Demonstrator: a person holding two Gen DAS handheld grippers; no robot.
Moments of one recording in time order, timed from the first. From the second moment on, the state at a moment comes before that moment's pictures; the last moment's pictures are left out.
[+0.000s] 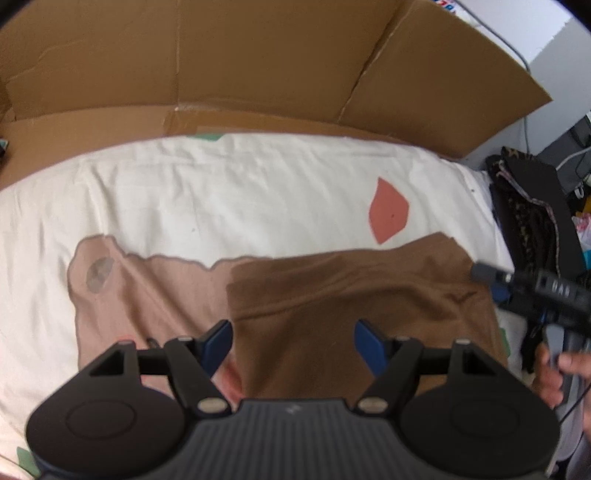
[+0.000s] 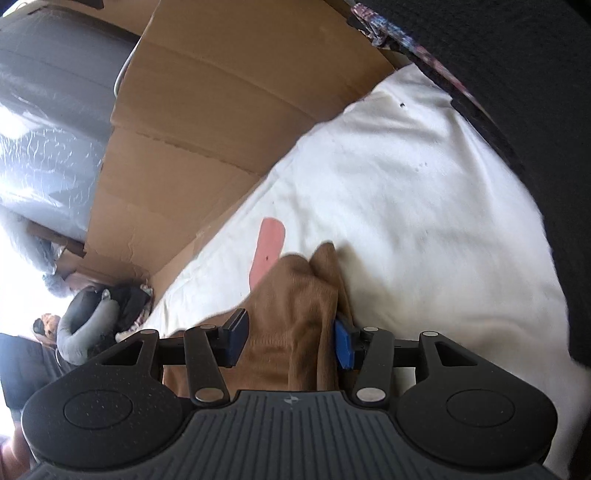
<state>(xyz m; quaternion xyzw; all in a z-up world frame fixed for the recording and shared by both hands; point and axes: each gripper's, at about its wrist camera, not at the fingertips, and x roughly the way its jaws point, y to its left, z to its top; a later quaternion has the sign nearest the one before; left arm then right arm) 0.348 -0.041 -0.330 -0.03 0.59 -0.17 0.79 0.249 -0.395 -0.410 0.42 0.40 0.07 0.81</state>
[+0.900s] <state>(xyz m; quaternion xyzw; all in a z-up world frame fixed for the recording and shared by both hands) 0.356 -0.012 -0.365 -0.05 0.56 -0.17 0.81 0.242 -0.380 -0.372 0.27 0.39 0.10 0.87</state>
